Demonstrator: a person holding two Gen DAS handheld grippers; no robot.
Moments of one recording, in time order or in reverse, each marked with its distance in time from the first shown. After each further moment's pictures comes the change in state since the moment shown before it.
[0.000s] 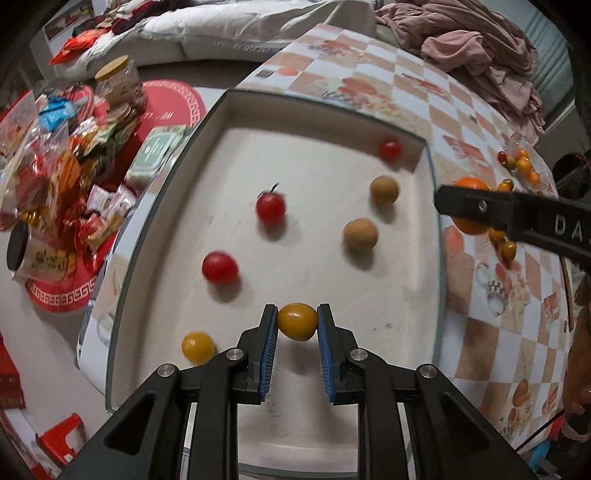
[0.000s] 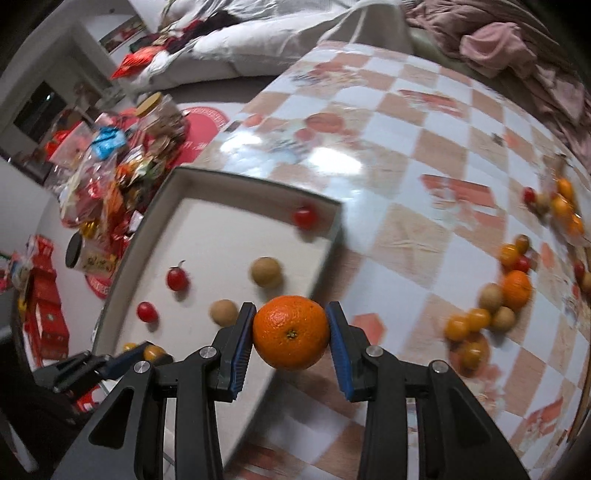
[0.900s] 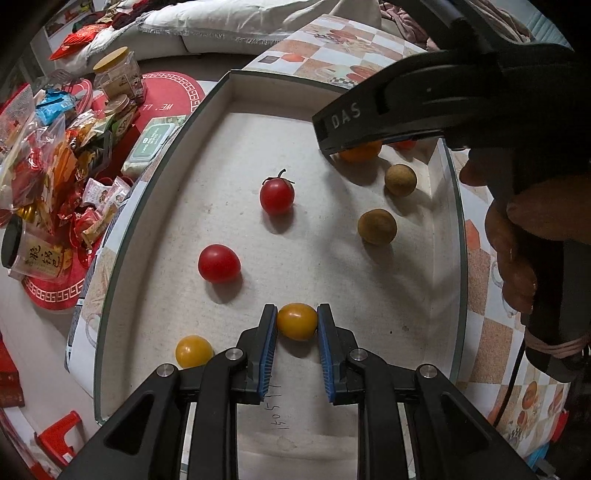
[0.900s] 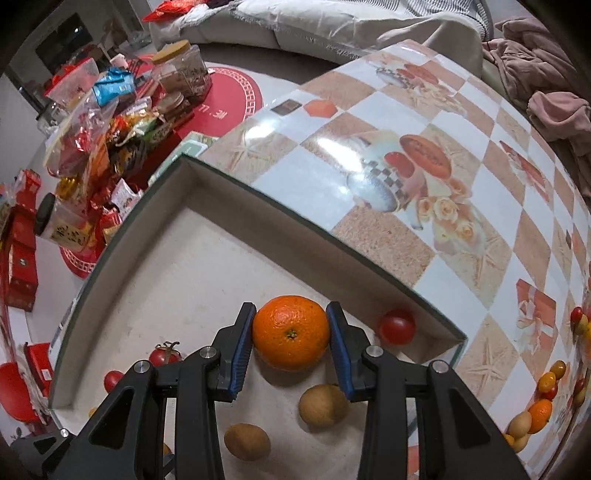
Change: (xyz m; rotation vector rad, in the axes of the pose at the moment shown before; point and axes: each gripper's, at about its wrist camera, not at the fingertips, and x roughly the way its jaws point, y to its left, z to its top) left arm 0.016 0.004 0.000 0.003 0.015 0.007; right arm 0.092 0.058 0.064 -0.228 0.070 -0.088
